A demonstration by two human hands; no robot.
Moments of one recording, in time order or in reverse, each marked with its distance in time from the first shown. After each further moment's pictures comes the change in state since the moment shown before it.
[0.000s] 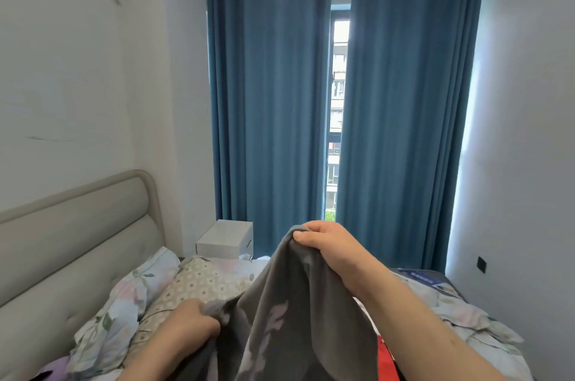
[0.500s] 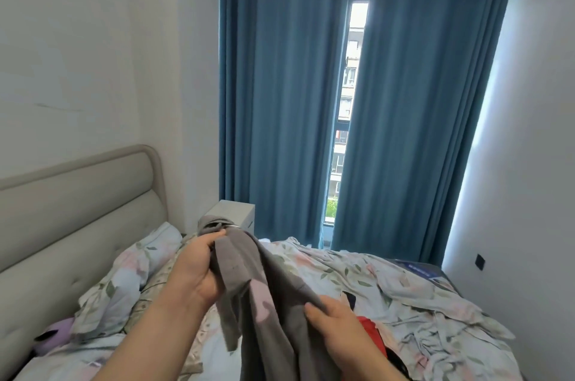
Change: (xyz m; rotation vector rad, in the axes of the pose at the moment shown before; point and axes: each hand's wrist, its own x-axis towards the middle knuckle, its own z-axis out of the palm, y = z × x) left_hand 0.003 0.055 -0.006 -1.530 -0.097 -0.075; right_hand -0.058 0.115 0.030 0.009 0.109 0.223
